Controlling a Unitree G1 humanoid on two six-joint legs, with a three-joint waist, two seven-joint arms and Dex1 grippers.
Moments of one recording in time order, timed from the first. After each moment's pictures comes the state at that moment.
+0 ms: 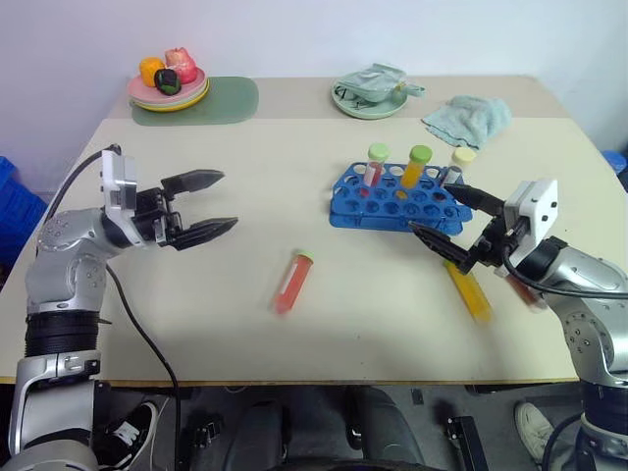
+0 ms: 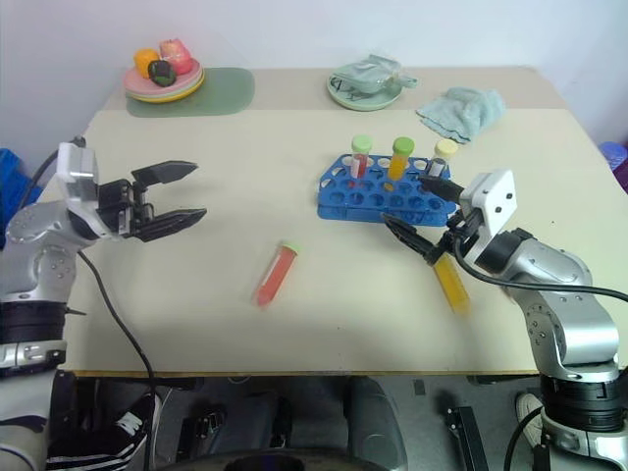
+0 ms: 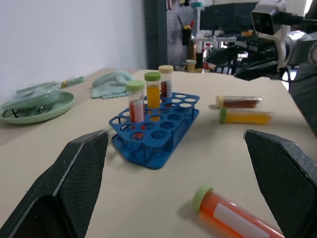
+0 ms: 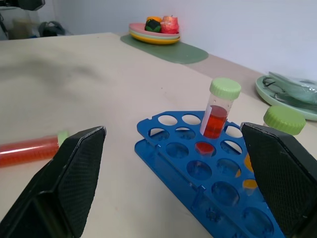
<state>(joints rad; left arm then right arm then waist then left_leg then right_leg) -0.51 0.66 0.22 0.22 -0.62 0.16 -1.36 -0.18 -0.68 -0.25 -0.33 0.54 0.36 0.78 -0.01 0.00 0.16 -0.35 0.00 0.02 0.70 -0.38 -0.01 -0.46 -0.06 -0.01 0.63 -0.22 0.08</state>
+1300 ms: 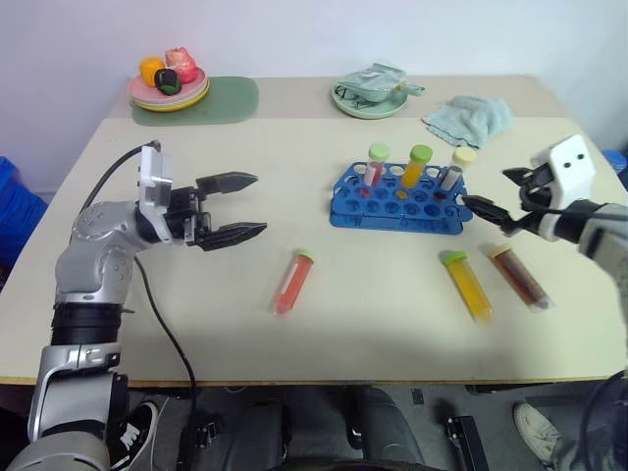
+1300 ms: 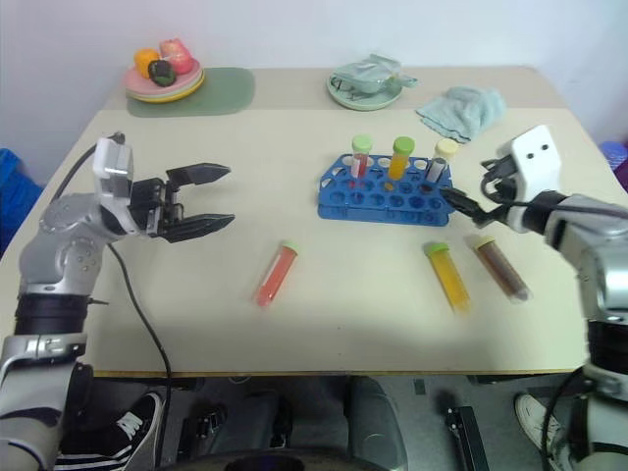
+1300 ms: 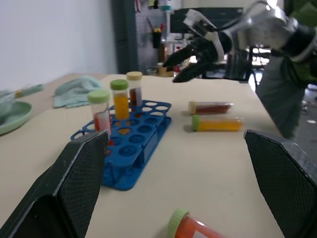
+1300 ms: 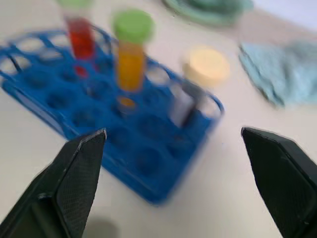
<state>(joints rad) -0.62 0.61 0.12 0.25 -0.60 0.20 -1.42 -0.42 -1.06 -0.26 -0.08 0.47 0.88 0.72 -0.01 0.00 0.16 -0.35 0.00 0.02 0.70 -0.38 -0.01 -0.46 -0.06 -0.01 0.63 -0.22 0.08</state>
